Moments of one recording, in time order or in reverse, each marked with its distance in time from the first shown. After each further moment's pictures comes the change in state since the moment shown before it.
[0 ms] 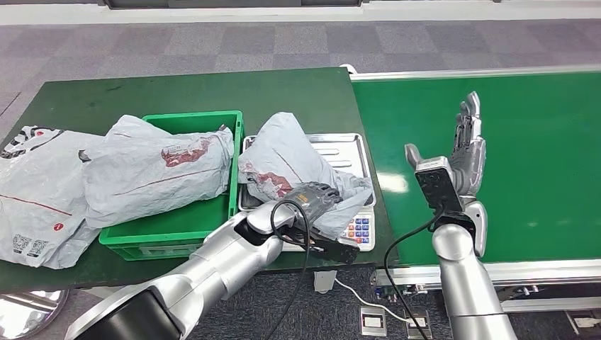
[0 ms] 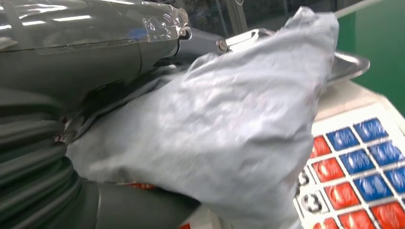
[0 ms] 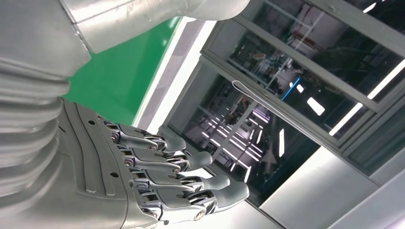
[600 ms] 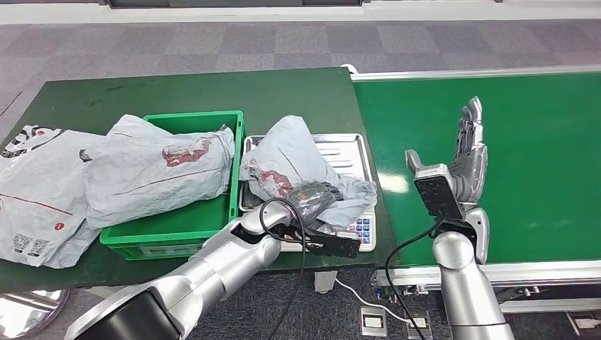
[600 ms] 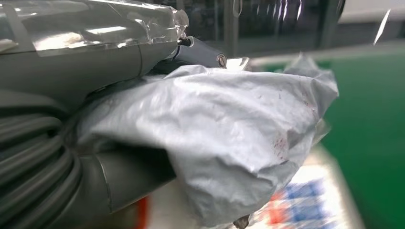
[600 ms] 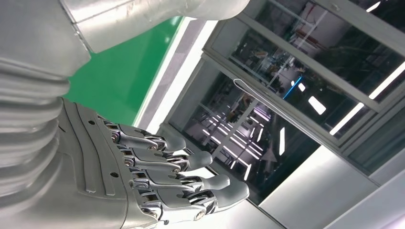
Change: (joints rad) left arm -0.001 0.000 0.008 -0.011 0.241 0.216 -0.119; right arm 0.039 0.000 0.000 -0.052 0.028 -0.003 0.023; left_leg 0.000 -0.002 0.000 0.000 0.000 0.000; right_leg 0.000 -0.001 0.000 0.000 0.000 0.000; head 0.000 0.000
